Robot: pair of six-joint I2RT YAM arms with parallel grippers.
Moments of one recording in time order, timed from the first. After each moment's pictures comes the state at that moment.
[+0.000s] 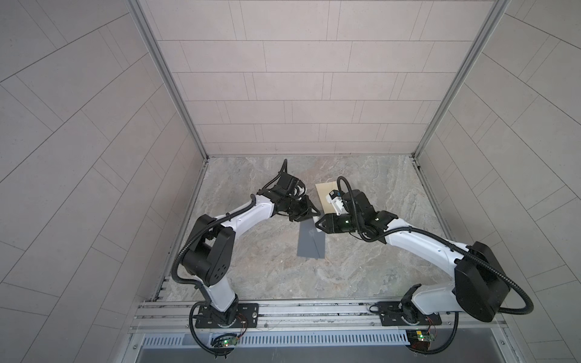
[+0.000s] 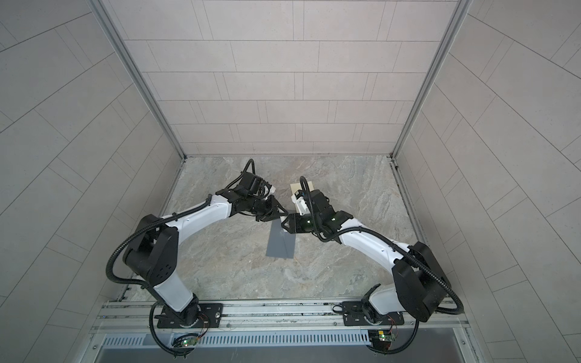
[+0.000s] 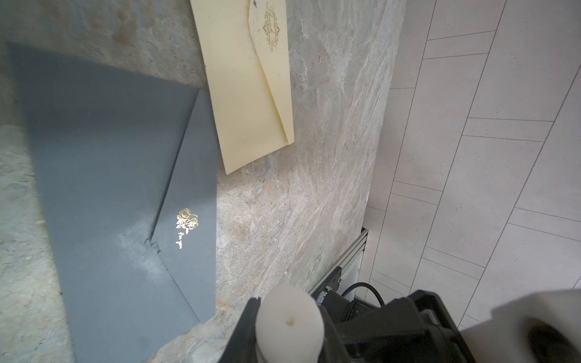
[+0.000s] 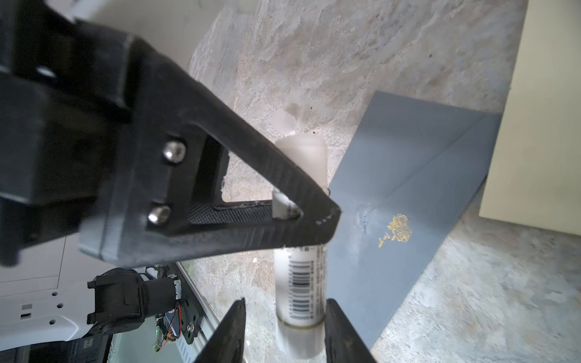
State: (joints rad) left arm -0.53 1.70 1.19 -0.40 0.66 -0.83; right arm 0.60 1.39 0.88 -0.23 -0.44 0.60
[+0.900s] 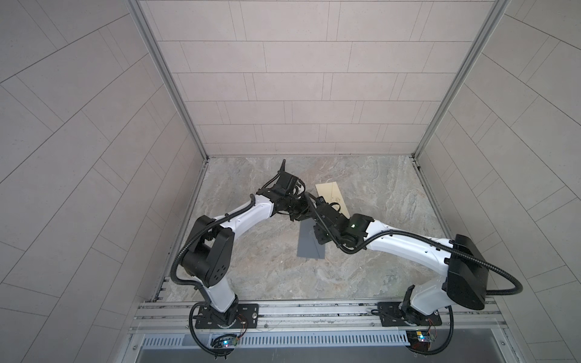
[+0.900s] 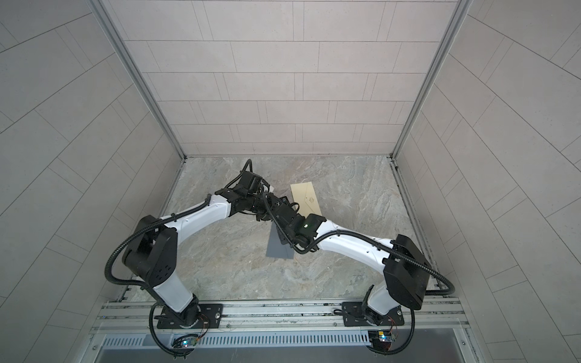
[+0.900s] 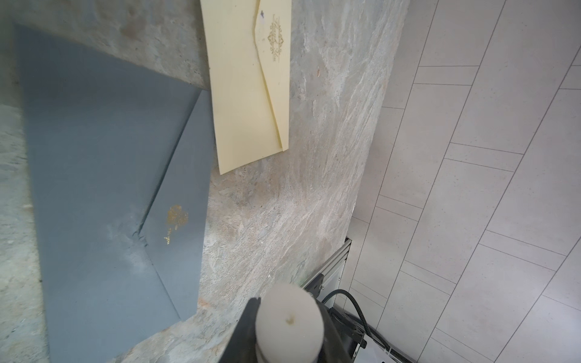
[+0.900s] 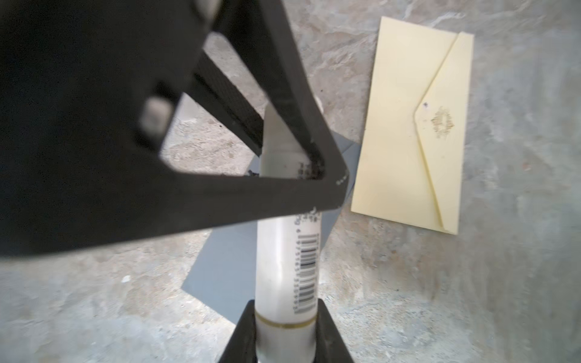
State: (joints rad) left arm -0.53 1.71 1.20 -0.40 0.66 -0.95; right arm 0.94 1.52 1.14 -0.62 0.34 0.48
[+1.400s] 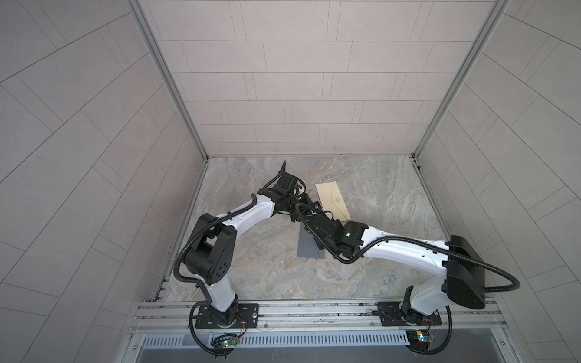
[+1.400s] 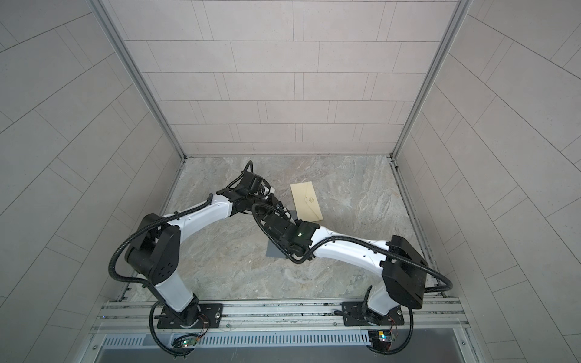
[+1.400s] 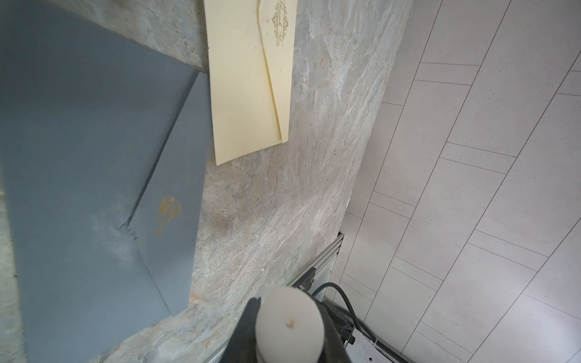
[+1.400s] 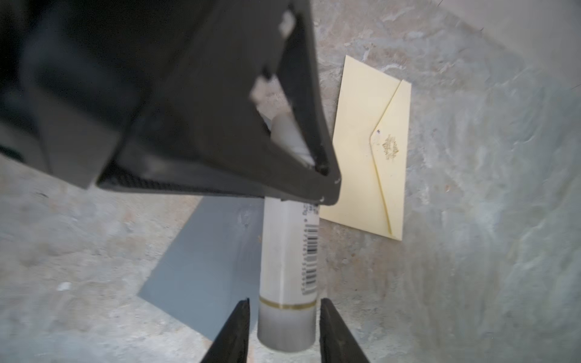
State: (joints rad) left arm -0.52 1.72 1.20 -0.39 0.70 -0.98; right arm 1.00 1.50 1.10 -0.61 0.48 0.44
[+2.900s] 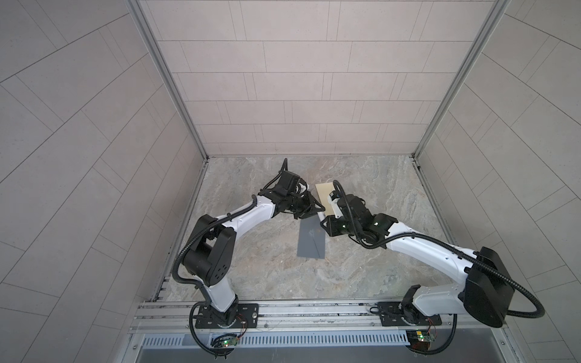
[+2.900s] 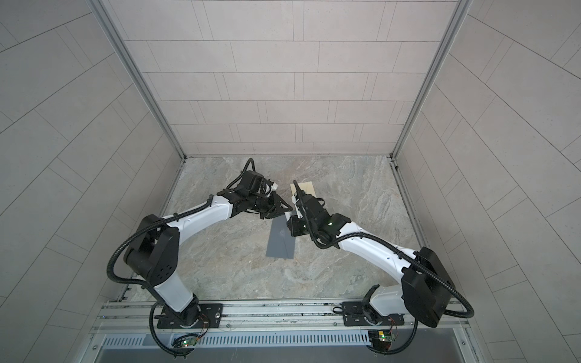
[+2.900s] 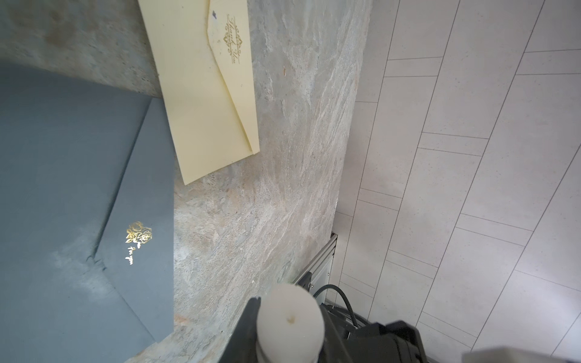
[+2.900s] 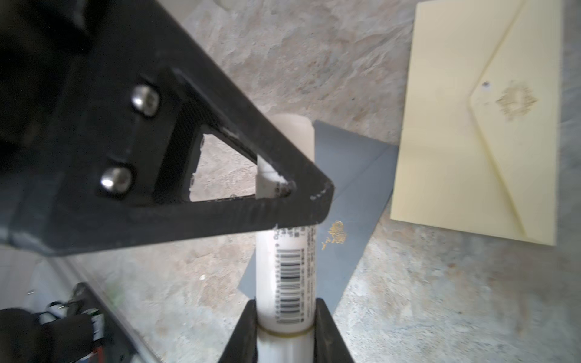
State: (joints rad) left arm -0.54 1.71 1.19 -0.28 0.70 -0.97; right arm 0.75 1.36 0.95 -0.39 -0.02 0.53
